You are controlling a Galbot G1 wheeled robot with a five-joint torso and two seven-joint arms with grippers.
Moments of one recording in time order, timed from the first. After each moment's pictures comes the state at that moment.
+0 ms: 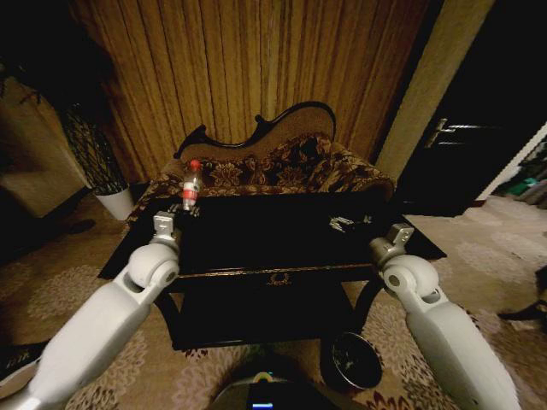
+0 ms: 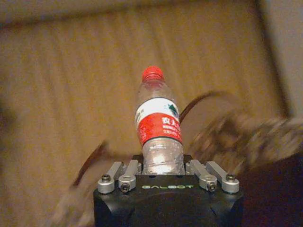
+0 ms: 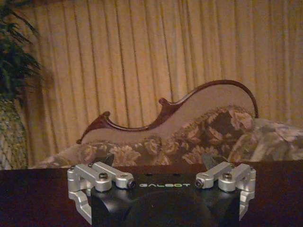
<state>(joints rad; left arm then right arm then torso) 0.93 -0.77 -0.27 -2.10 -0.56 0.32 -0.28 -1.14 0.95 0.56 2.13 0.81 -0.42 0.13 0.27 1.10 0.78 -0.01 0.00</state>
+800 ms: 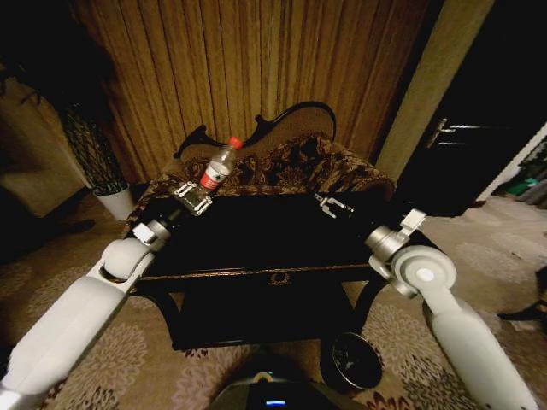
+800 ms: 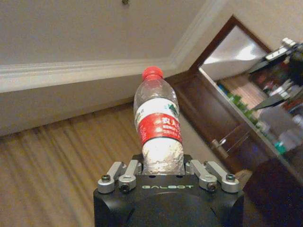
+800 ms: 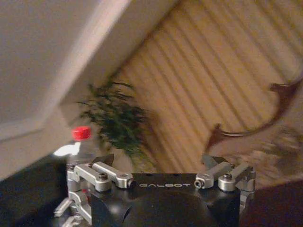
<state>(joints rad) 0.84 -0.70 -0.24 -1.94 -0.42 -0.25 0.23 -1.02 0.90 0.52 2.20 1.47 -0.40 0.02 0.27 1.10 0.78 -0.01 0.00</state>
